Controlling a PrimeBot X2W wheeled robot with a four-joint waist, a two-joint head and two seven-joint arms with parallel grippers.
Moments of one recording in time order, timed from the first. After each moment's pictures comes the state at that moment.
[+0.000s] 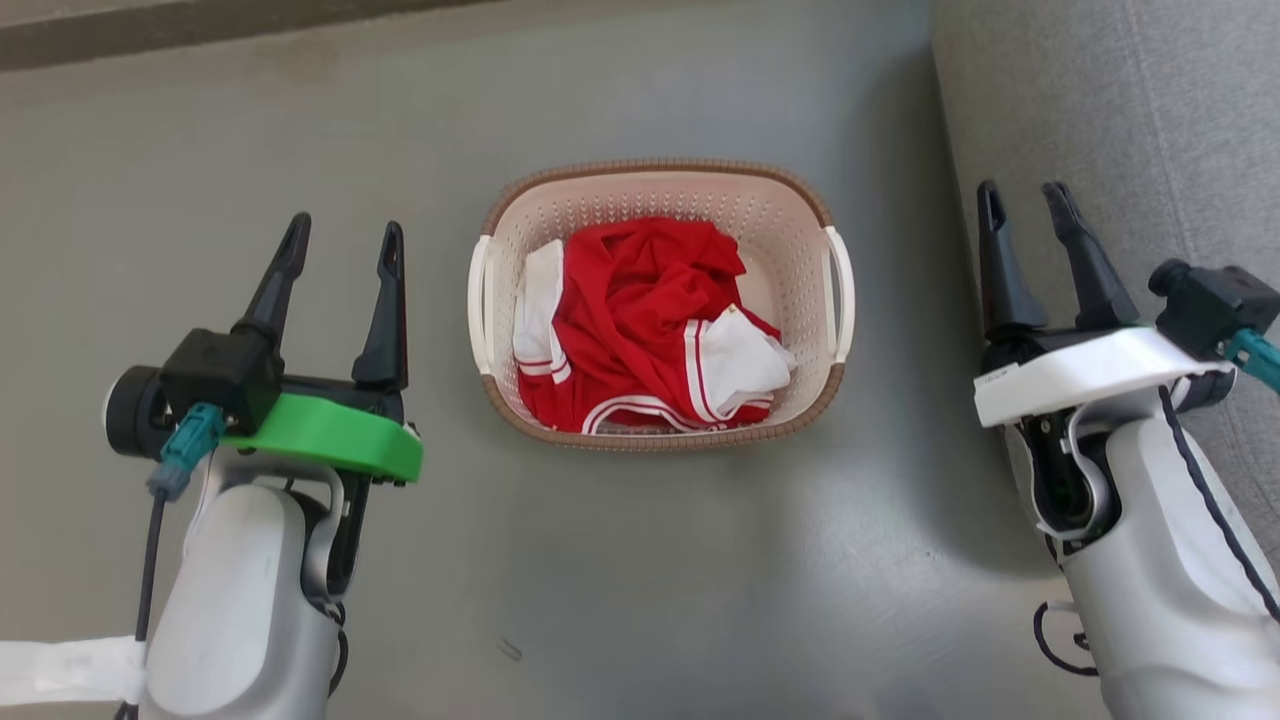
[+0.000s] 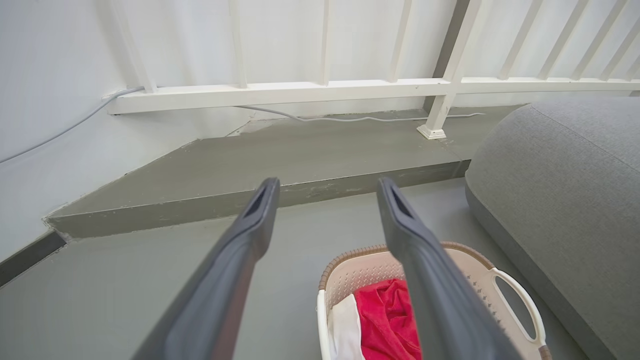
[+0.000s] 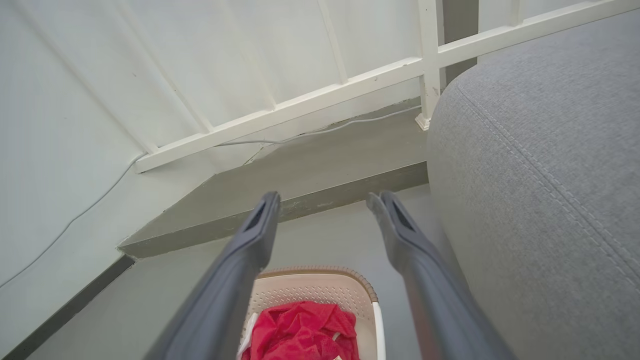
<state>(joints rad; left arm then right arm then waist) -0.37 0.04 -0.17 0.22 -0.22 -0.10 -0.25 -0.34 -0.09 0.13 0.27 0.40 0.09 -0.25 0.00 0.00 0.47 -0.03</state>
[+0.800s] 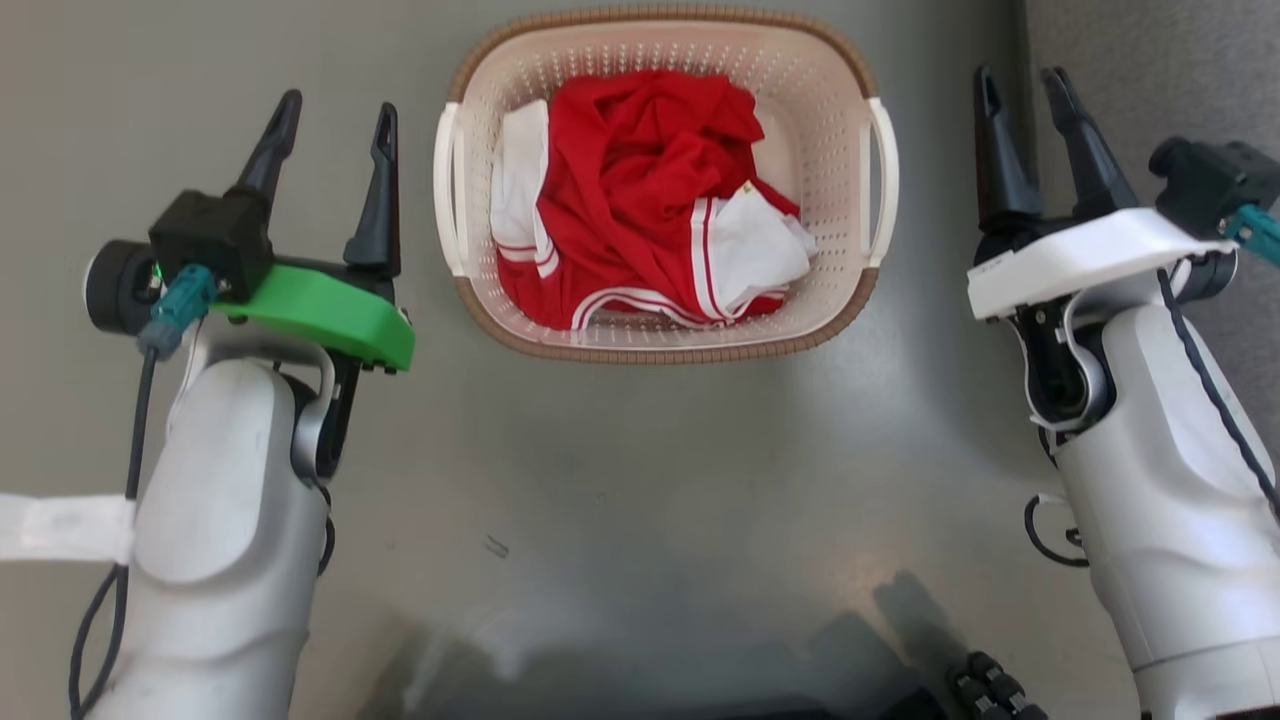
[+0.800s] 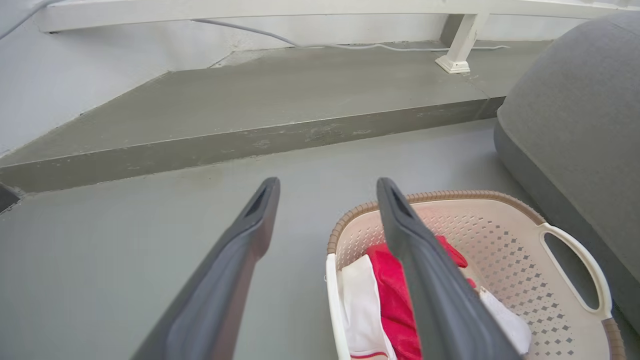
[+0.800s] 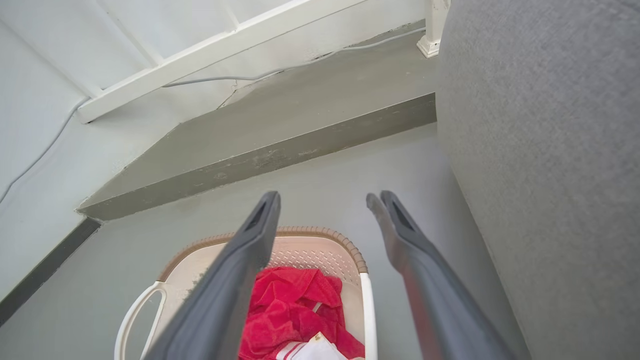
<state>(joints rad) -0.60 0.04 -0.19 0.39 -0.21 -0.12 -0.25 -0.56 -0.09 0.14 0.44 0.39 0.10 -0.25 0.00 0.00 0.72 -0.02</state>
